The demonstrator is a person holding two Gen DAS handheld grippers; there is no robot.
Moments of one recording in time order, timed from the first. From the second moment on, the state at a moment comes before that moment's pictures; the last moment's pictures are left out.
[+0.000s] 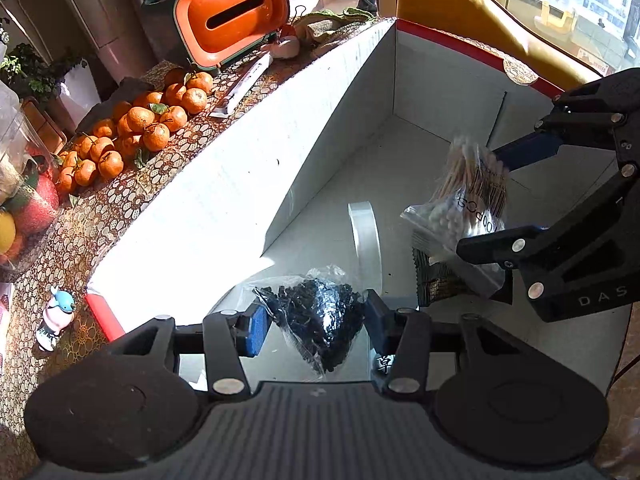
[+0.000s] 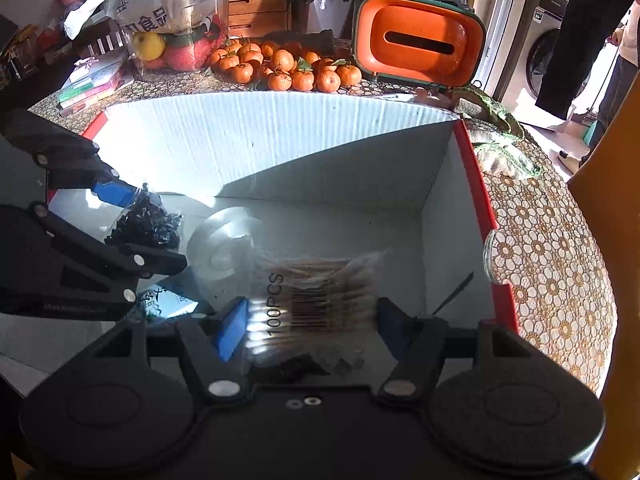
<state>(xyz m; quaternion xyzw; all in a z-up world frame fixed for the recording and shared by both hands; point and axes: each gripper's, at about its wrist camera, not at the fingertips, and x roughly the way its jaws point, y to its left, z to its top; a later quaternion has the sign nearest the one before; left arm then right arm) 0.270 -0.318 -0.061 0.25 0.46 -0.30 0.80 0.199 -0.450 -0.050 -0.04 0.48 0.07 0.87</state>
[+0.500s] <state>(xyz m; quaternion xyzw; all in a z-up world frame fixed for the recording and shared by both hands) 0.287 -0.313 -0.062 0.22 0.49 -0.31 0.79 0.207 -0.448 -0.053 -0.05 0.50 0.08 0.86</state>
